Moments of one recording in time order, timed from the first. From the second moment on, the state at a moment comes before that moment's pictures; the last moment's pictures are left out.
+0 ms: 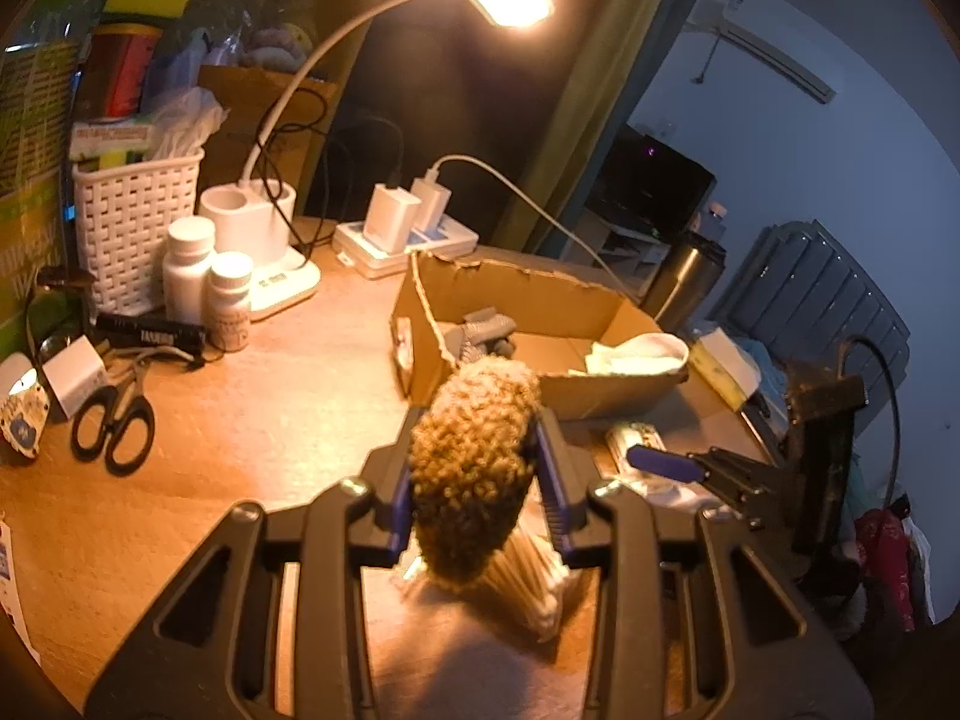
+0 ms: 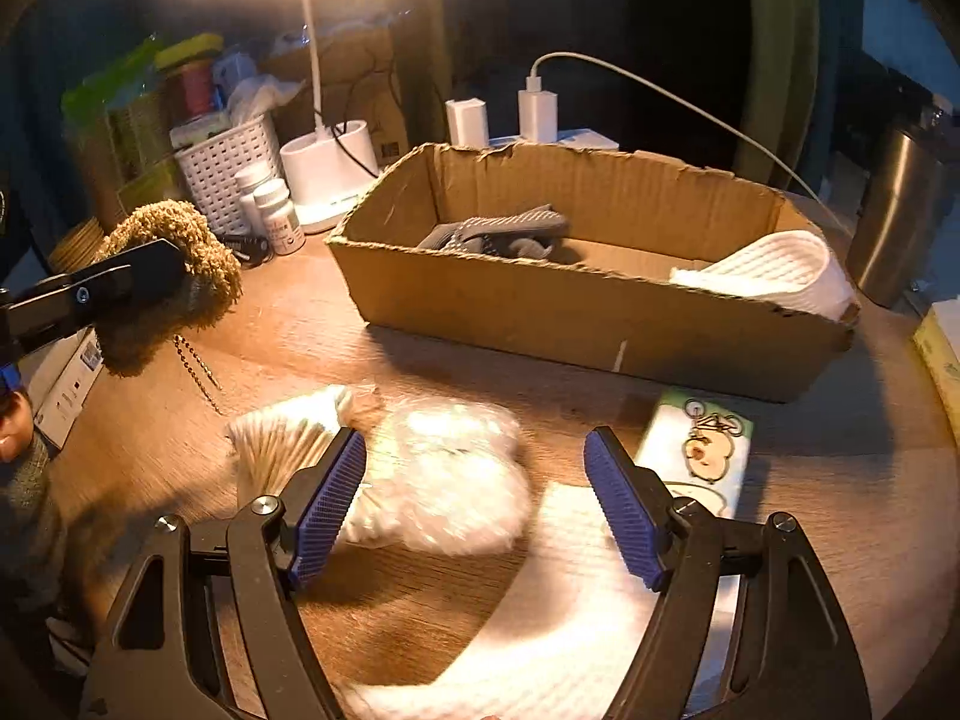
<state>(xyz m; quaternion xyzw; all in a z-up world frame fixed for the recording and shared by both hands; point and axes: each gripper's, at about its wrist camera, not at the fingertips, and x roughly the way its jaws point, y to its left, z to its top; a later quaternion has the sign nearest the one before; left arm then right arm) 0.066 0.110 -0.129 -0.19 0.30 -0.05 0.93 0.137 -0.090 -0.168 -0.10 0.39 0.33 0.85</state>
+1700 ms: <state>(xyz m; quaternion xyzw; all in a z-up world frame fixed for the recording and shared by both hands) 0.119 0.035 -0.063 -0.09 0.24 -0.06 0.96 0.167 -0.180 -0.077 -0.05 0.27 0.30 0.91</state>
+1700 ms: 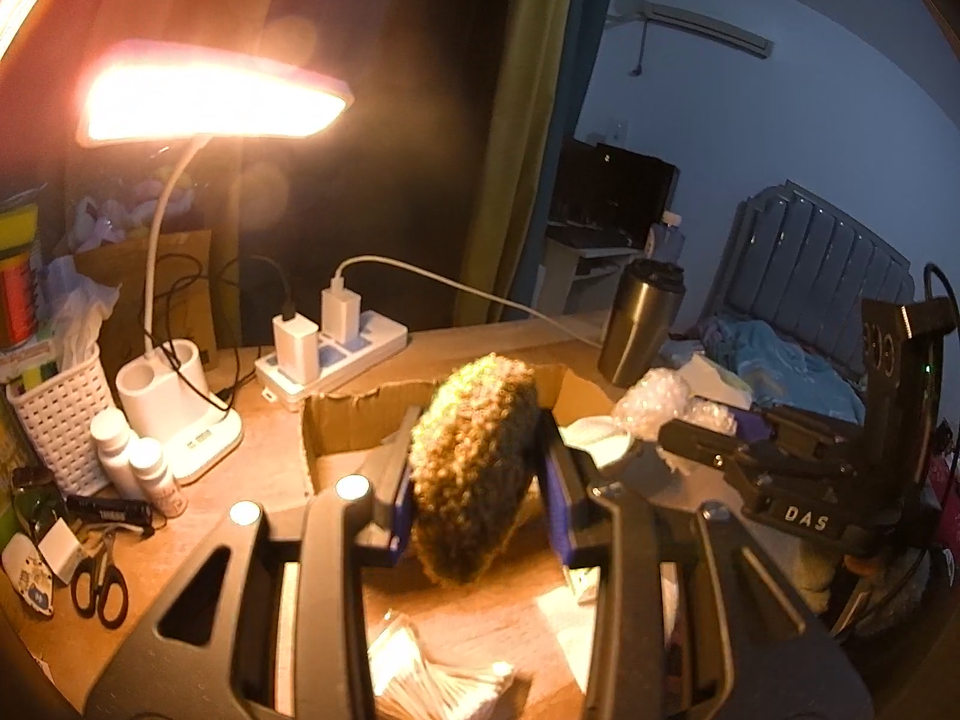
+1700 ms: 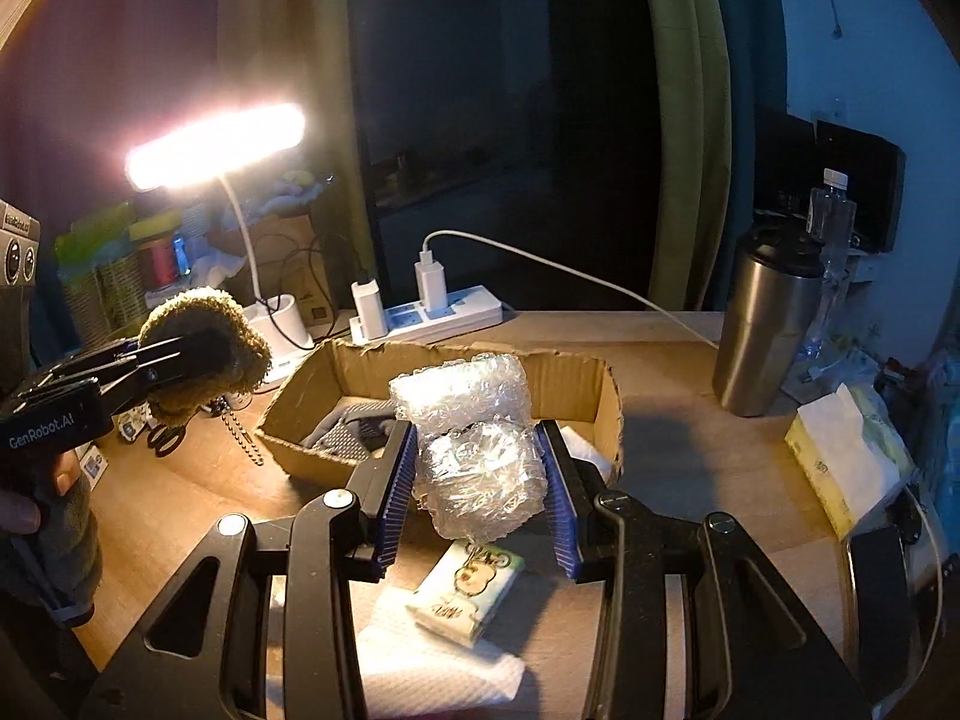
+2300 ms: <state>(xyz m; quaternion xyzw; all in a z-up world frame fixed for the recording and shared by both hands) 0.193 0.030 -0.096 -0.10 0.27 -0.06 0.96 0.235 -0.169 -0.102 -0.05 0.29 0.28 0.92</state>
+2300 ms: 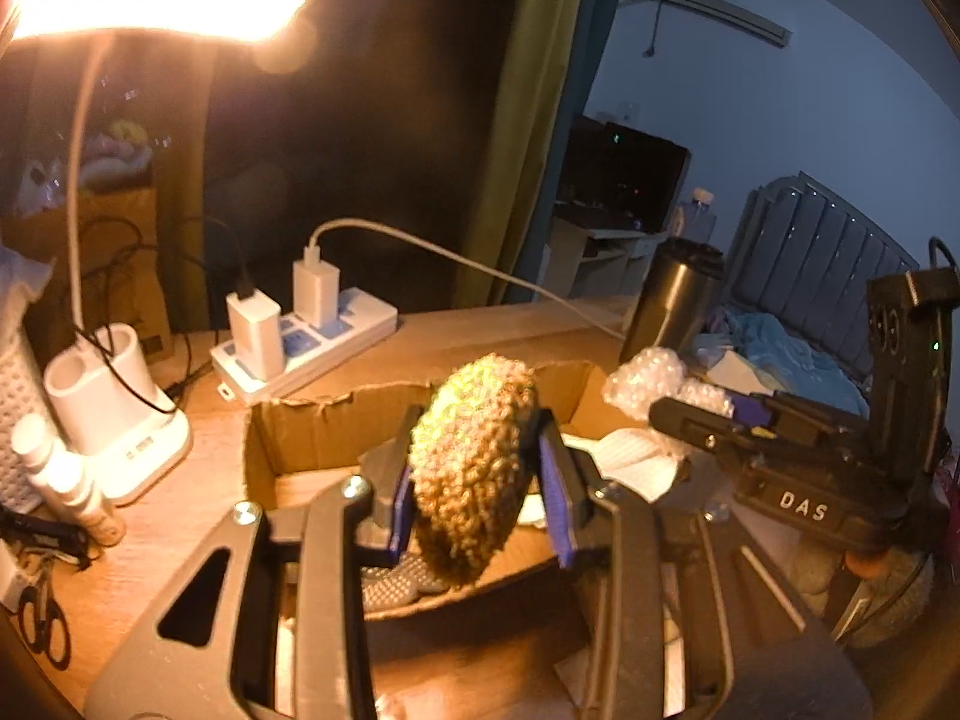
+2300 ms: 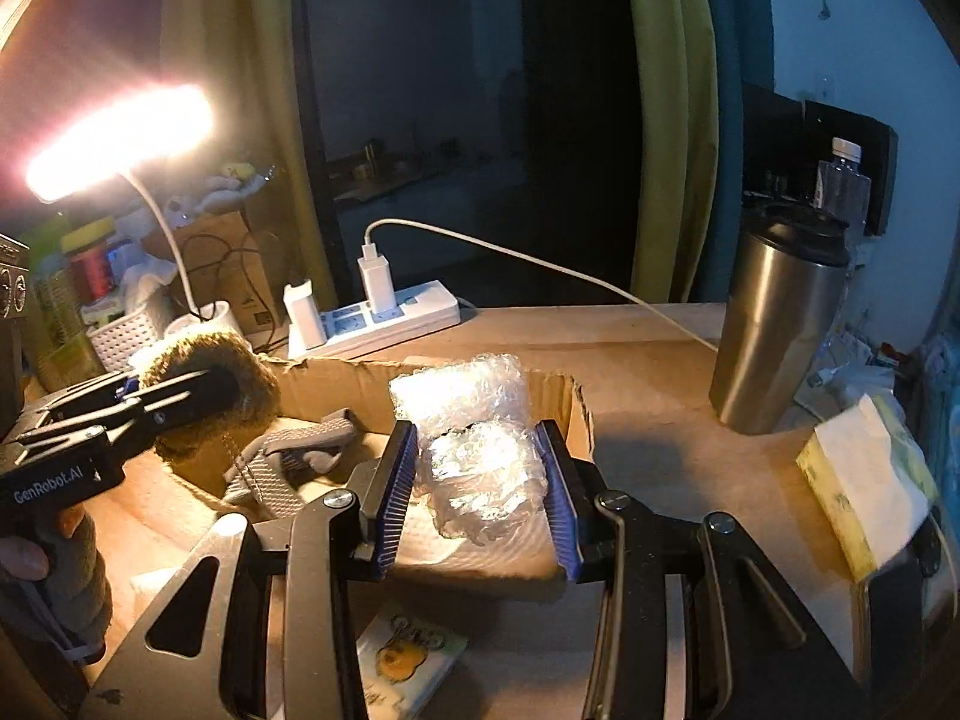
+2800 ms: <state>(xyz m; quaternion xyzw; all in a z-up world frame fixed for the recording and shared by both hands) 0.248 0.016 -0.152 -0.10 0.36 -0.08 0.92 0.273 -0.158 -0.132 -0.06 0.31 0.27 0.91</state>
